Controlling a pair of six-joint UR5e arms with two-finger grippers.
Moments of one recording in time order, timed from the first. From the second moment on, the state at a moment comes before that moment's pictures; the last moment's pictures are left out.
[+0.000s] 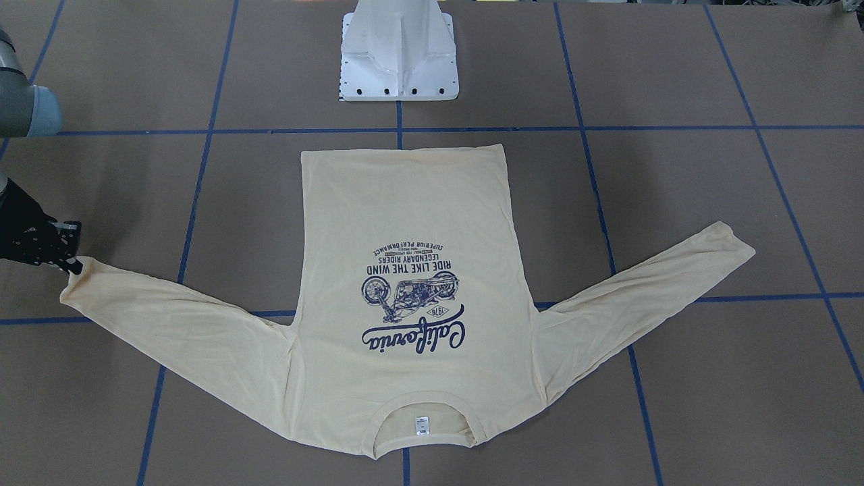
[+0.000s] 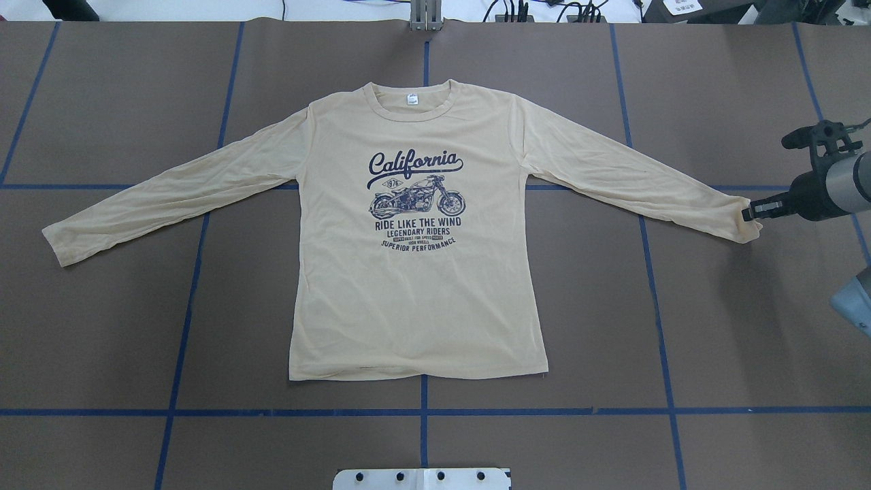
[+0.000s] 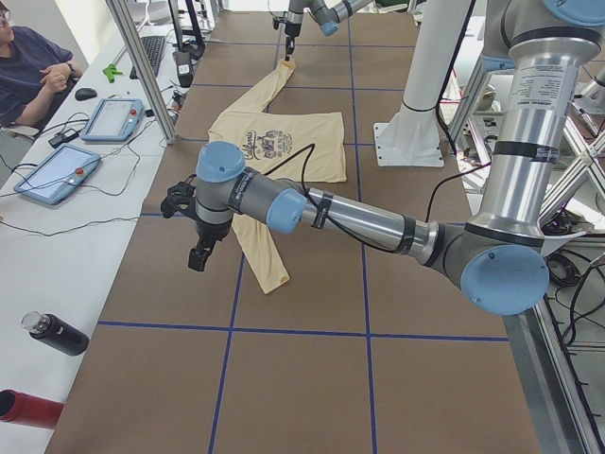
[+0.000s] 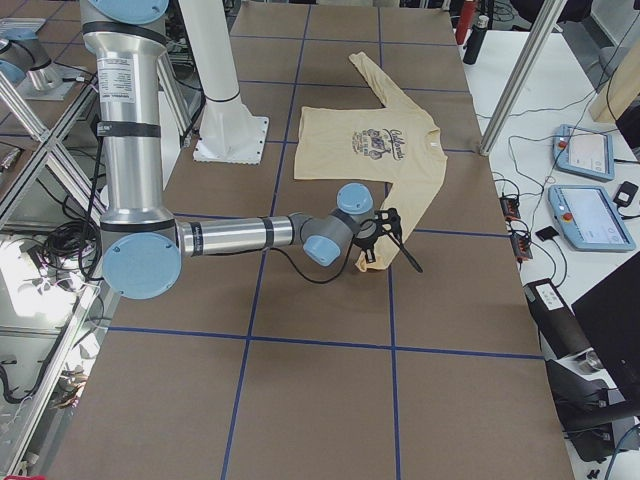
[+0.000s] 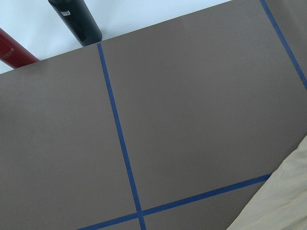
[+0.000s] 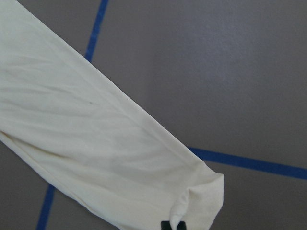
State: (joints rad) left arm -1.53 -1.72 -1.69 -1.74 -2.28 -0.04; right arm 1.02 -1.53 1.59 -0.80 2.13 0.75
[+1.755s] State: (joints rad) left arm -1.53 -1.72 -1.67 -1.74 -2.28 -0.04; right arm 0.60 -0.46 1.27 -1.33 1.58 1.29
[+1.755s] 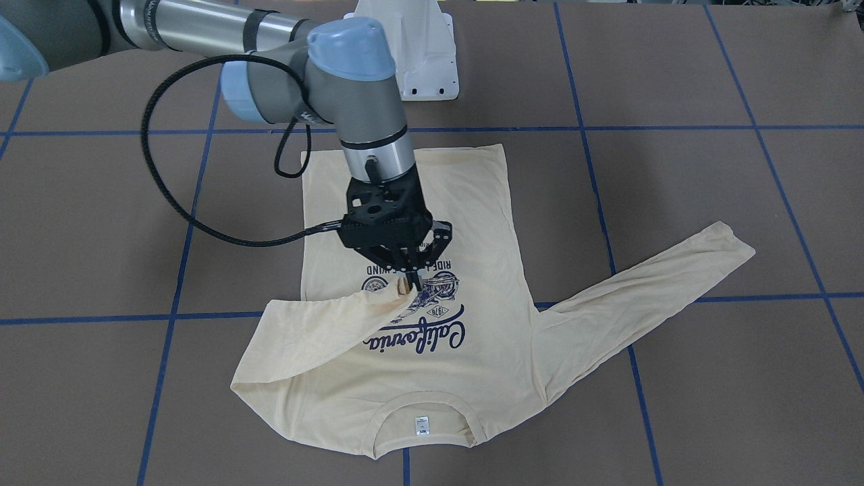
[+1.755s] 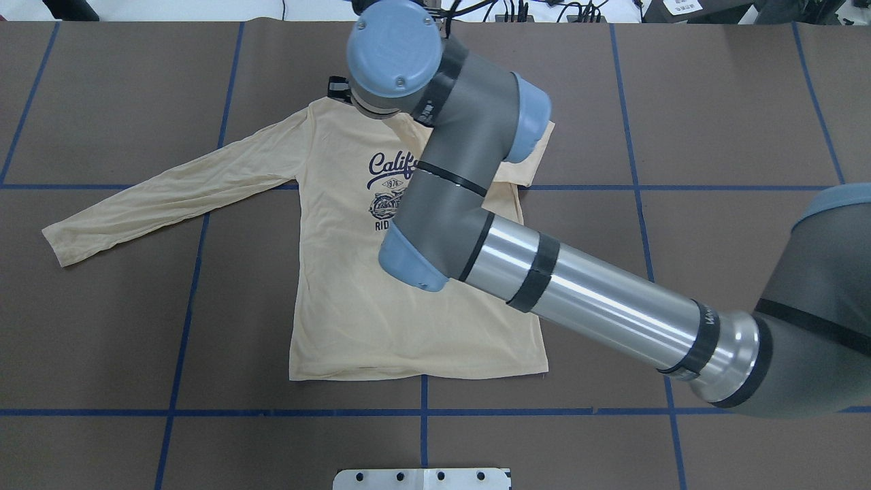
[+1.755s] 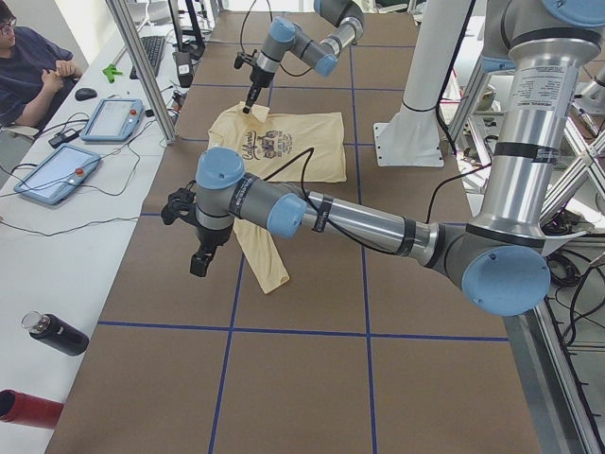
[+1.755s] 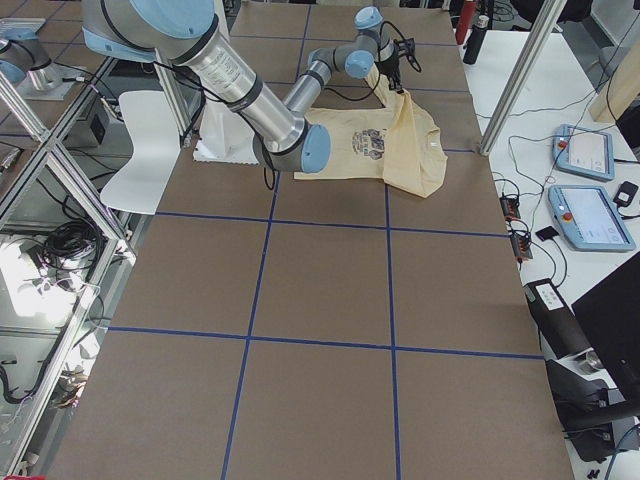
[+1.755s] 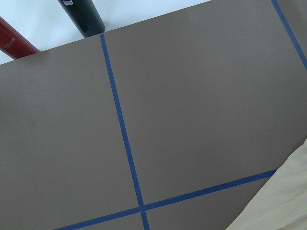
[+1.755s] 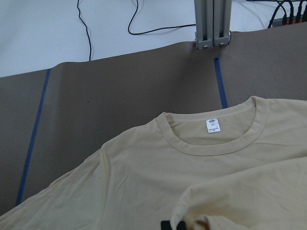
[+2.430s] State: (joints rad) left arm -1.53 -1.72 -1.68 -1.74 -2.28 -0.04; right arm 0.49 -0.21 0.92 -1.32 1.44 1.43
